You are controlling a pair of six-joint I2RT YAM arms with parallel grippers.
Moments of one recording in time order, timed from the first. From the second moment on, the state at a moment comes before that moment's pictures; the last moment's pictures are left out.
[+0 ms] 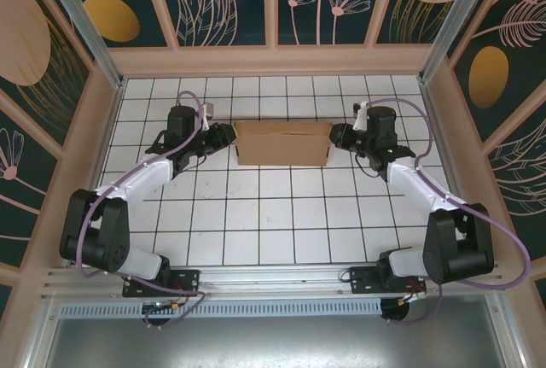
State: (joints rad) left arm -0.28 1.47 0.88 0.01 0.49 -0.73; right arm 0.22 1.34 0.83 -0.08 -0.38 0.49
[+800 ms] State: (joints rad) left arm -0.40 1.12 0.43 -0.10 0.35 -0.81; right arm 0.57 0.89 0.34 0.01 -0.09 0.53
